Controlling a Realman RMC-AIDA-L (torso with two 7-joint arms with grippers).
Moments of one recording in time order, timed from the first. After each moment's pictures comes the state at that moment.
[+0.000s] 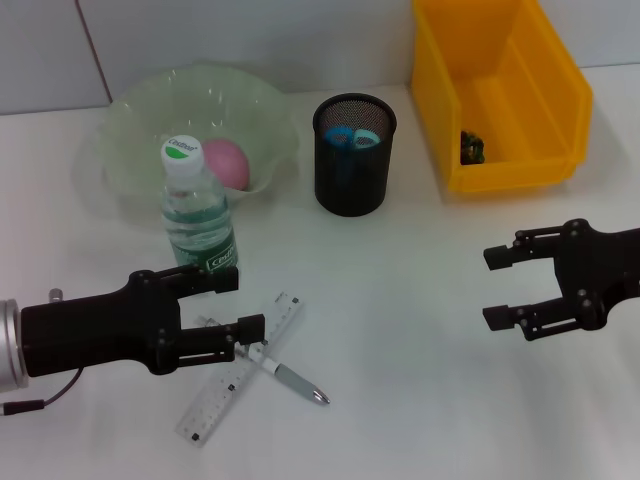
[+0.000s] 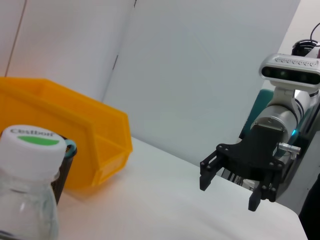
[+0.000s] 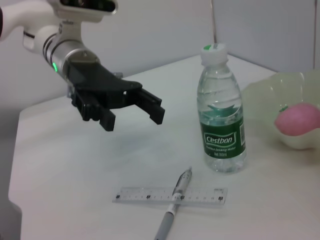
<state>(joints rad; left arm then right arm) -0.40 -2.06 0.99 0.68 1.73 1.64 -1.45 0.49 1.98 -0.68 -0.86 -2.15 -1.80 1.42</state>
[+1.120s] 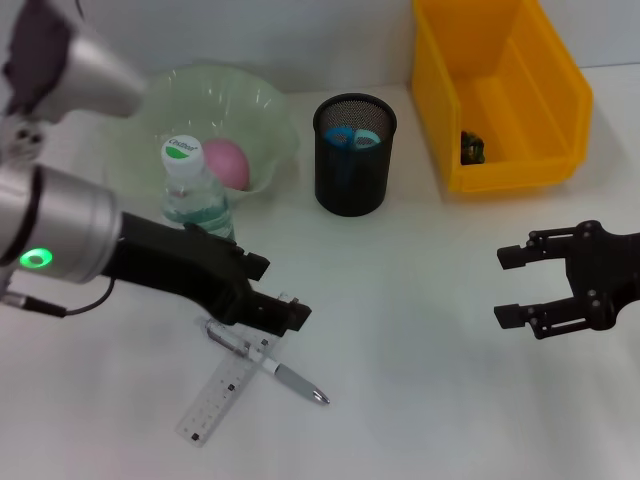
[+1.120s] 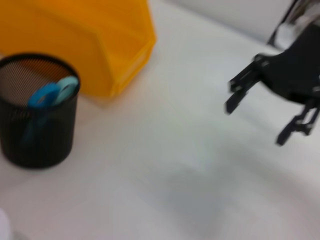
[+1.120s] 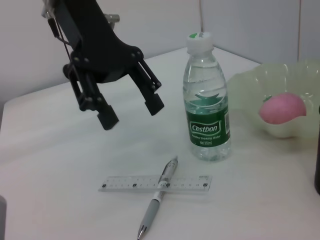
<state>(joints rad) -0.50 -2.07 1.39 1.50 2.17 1.61 -2.42 0.47 1.98 -0.68 -0.86 -2.16 -1.78 1.40</state>
